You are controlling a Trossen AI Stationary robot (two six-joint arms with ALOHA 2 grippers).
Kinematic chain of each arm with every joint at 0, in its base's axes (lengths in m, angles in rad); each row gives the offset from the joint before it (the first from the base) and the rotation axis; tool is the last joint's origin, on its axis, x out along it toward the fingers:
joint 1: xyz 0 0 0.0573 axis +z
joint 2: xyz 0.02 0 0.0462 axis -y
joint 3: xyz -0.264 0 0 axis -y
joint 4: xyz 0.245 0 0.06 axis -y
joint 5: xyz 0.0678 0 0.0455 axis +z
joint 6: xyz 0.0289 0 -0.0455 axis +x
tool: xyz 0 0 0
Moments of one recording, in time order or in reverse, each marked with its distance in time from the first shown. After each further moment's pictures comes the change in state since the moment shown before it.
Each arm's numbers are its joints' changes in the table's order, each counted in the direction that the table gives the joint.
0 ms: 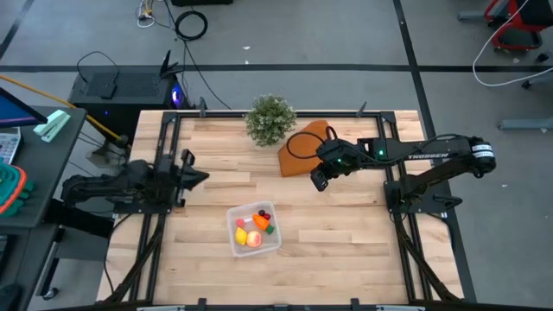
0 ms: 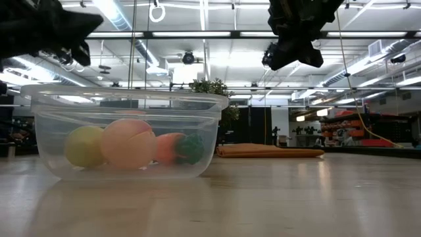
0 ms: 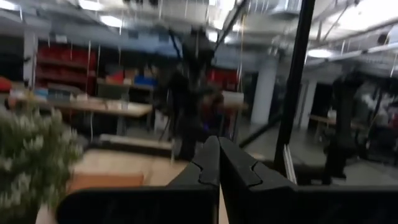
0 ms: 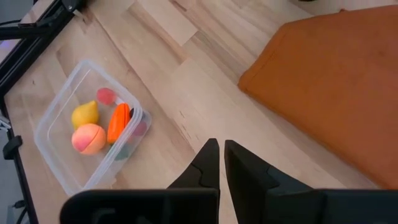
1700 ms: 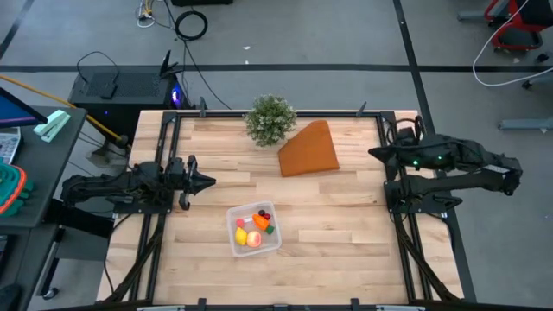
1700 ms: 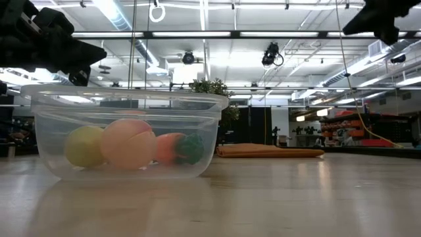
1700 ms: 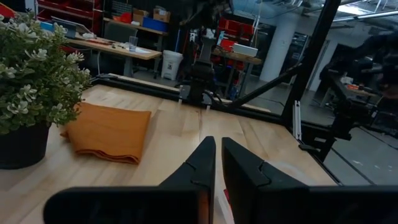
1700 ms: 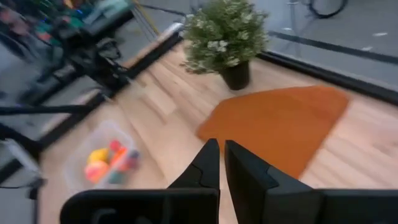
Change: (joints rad) left arm 0.001 -0.002 -0.001 -0.249 0.009 -0.076; right arm 0.041 0.884 -0.226 -0.265 -0.271 -0.071
